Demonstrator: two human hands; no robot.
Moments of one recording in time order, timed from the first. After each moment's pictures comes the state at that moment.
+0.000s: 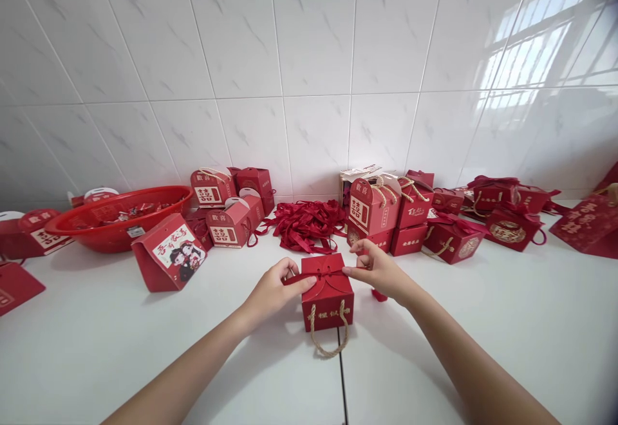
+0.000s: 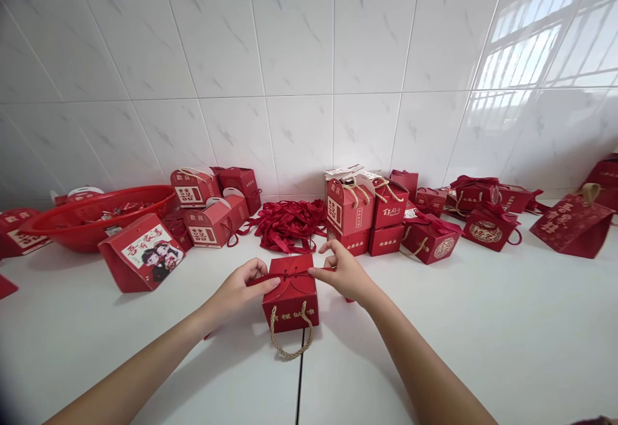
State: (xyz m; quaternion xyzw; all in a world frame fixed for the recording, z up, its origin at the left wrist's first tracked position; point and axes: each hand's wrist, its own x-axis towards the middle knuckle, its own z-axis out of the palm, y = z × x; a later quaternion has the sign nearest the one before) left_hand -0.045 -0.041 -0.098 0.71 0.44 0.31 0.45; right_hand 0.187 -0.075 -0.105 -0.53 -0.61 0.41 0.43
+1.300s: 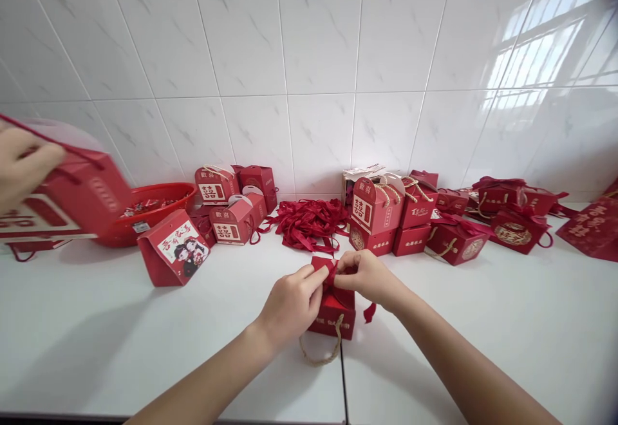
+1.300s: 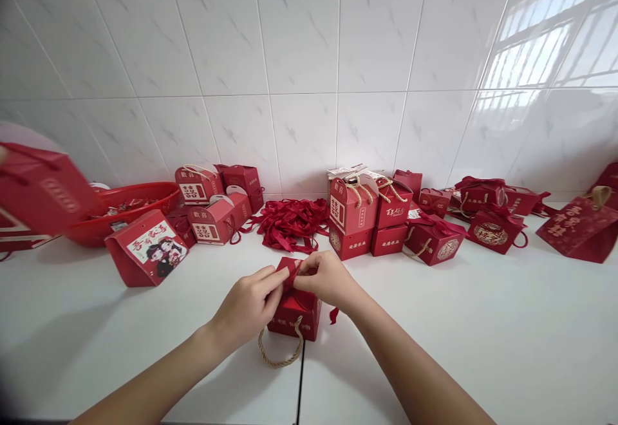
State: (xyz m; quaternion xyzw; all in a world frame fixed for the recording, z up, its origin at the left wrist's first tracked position) left_hand -0.024 -0.070 -0.095 0.90 0.36 0.26 0.00; right_hand 0.151 -0.085 -0.076 -0.52 -0.64 0.39 0.41
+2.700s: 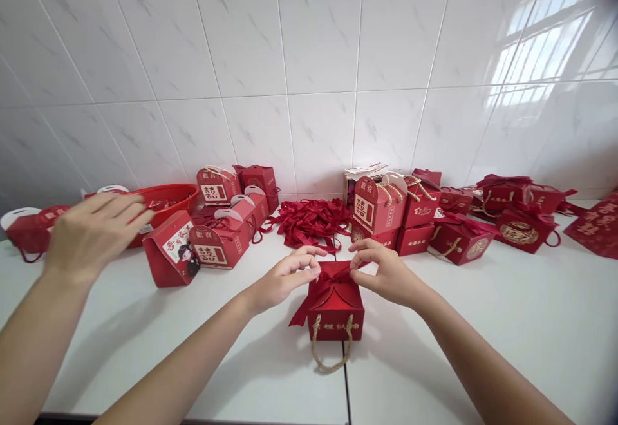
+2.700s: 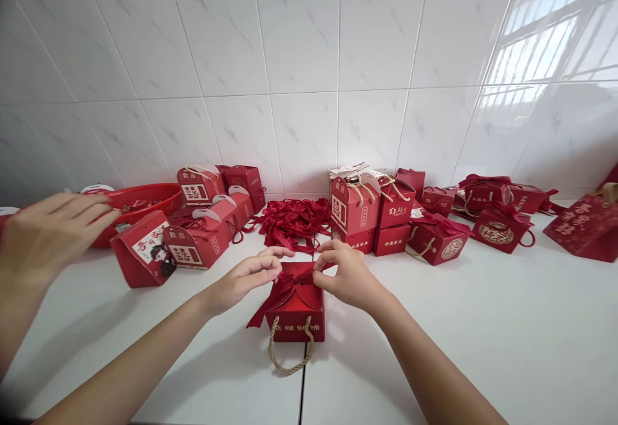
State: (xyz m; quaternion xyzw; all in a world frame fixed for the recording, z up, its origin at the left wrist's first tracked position) left_hand -0.042 -0.044 -0.060 0.79 0.31 0.24 0.46; right_hand 0.182 -0.091 -0.076 -0.55 -0.71 0.23 0.37
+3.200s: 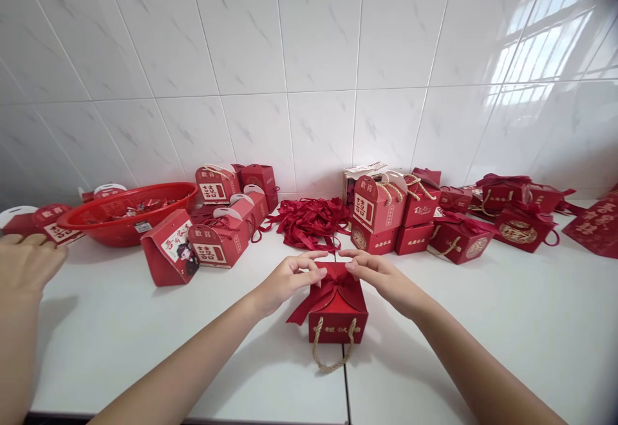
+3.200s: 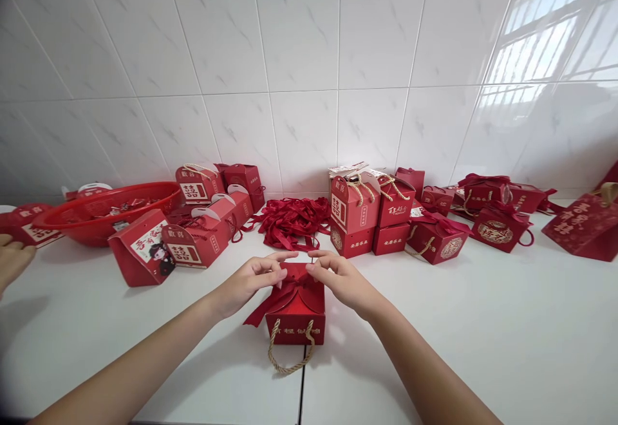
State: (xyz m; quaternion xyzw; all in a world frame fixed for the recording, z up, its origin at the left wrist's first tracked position) left_hand -0.033 -0.040 -0.078 0.72 0.33 0.27 0.55; right_hand 0.176 -0.095 -0.087 -0.46 -0.58 0.51 0.44
